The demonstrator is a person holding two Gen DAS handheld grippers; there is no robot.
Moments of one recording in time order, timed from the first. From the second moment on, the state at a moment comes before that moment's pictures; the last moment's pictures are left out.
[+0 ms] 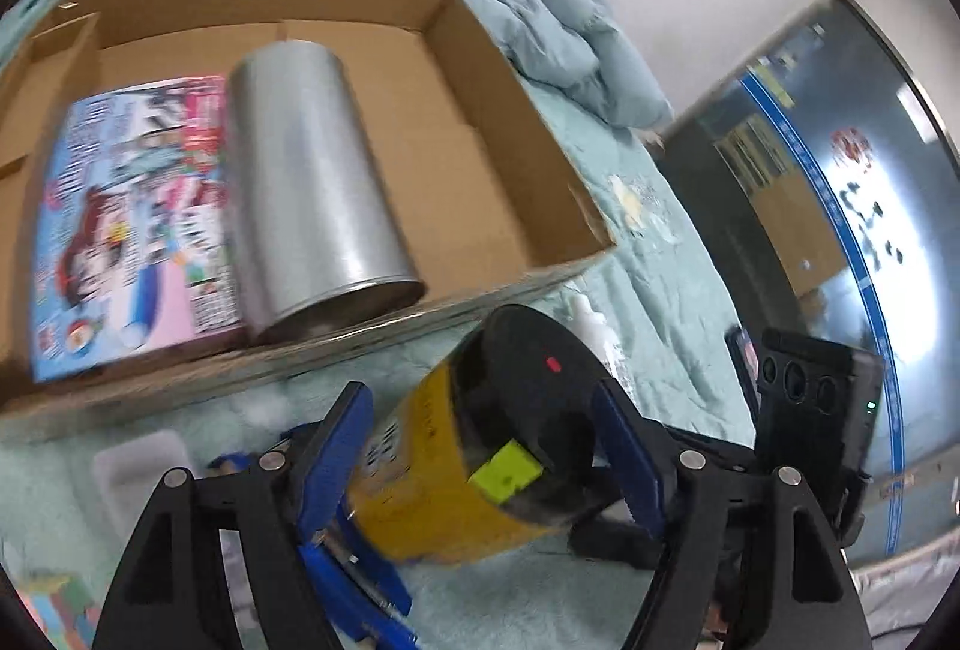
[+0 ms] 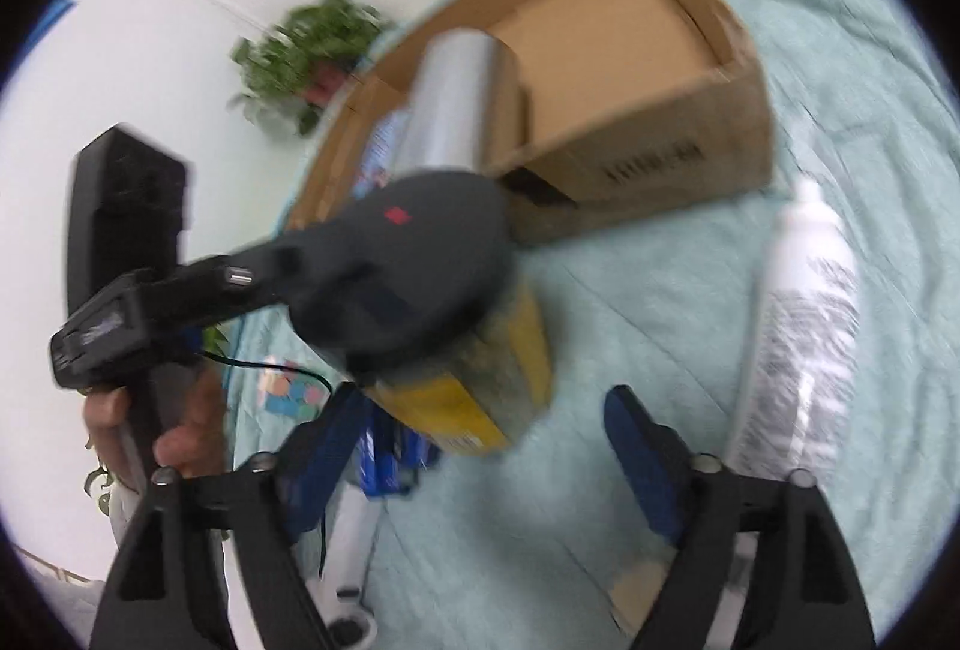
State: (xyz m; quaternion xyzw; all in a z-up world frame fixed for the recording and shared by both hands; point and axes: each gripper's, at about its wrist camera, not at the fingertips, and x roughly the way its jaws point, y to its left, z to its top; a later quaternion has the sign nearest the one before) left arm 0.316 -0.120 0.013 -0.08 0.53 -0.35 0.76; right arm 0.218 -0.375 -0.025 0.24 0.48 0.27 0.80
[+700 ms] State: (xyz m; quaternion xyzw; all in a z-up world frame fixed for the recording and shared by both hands) left arm 0.301 -0.129 0.074 -0.10 0.50 -0.38 0.77; right arm 0.218 -0.357 0.043 0.14 0.40 0.30 0.85
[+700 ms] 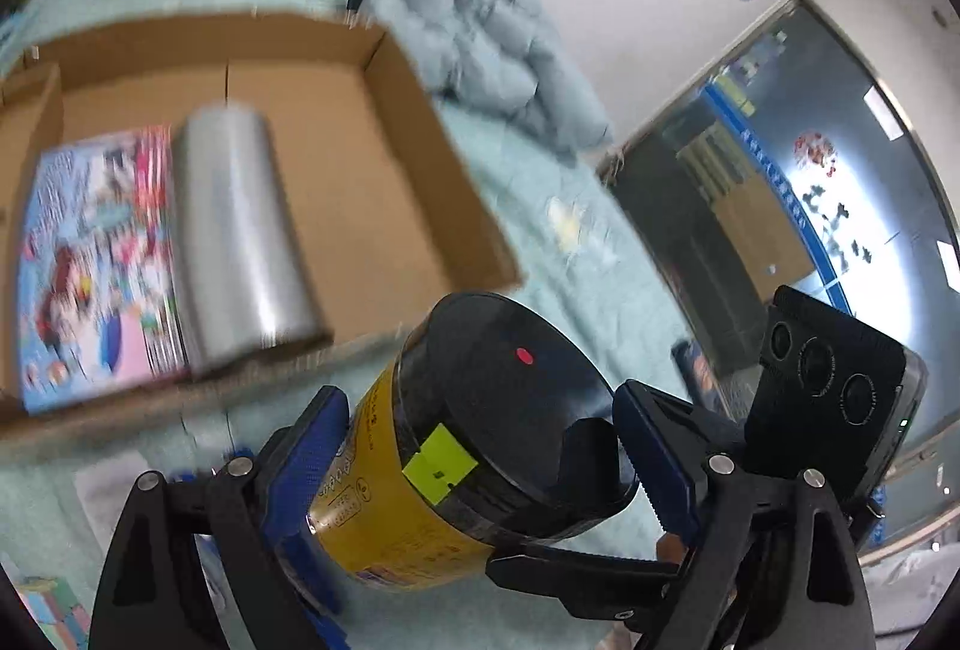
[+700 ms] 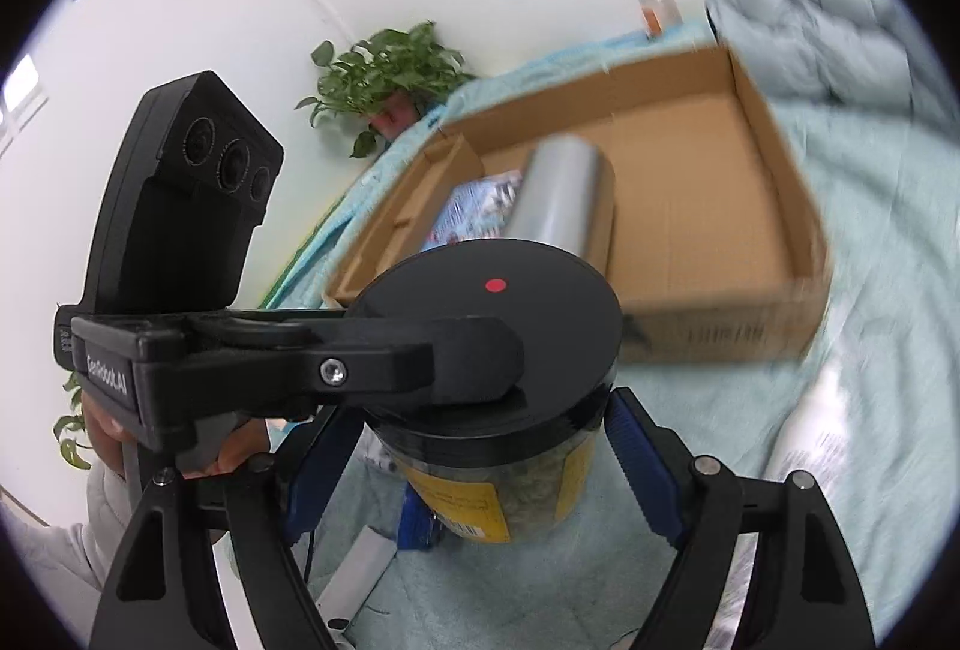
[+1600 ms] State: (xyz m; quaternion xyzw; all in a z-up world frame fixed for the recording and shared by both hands) left arm 0.448 -0.180 0.045 -0.11 0.55 -0.27 0.78; right arm 0.403 -0.365 0.009 0.10 0.56 0.26 0.78
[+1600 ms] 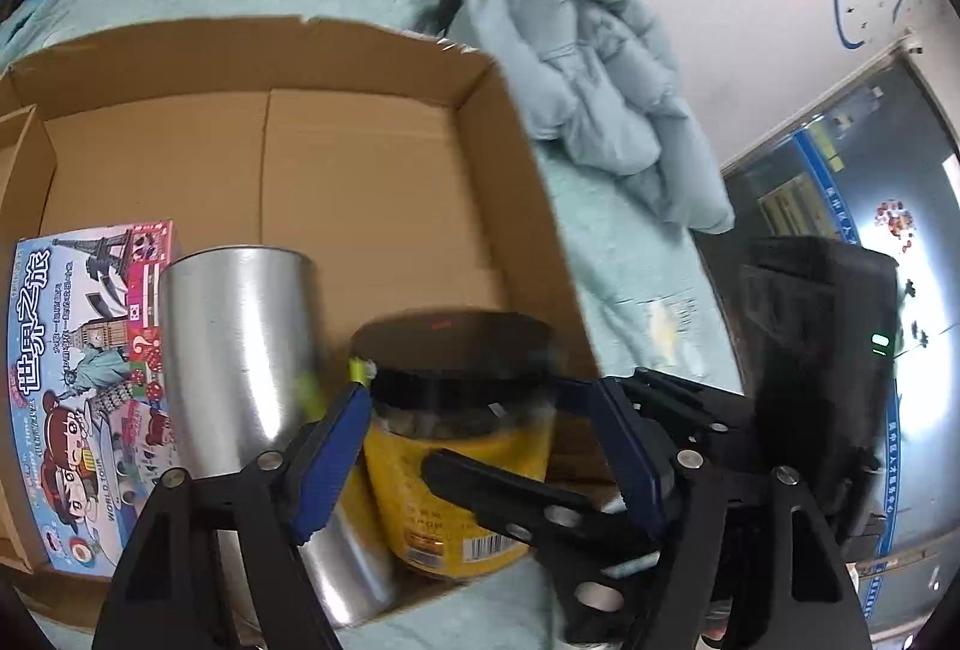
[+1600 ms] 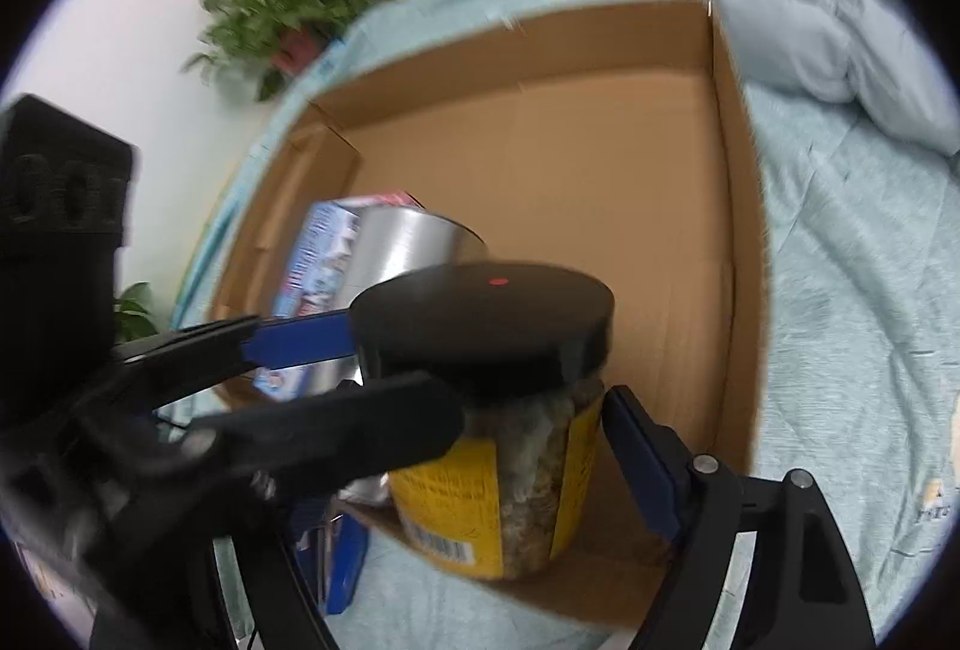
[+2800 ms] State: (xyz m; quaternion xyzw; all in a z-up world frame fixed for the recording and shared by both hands) left arm 0.186 -0.083 0.103 -0.03 0.31 -0.18 0.93; right arm 0.191 -0.342 0.032 0.03 0.40 0.08 0.91
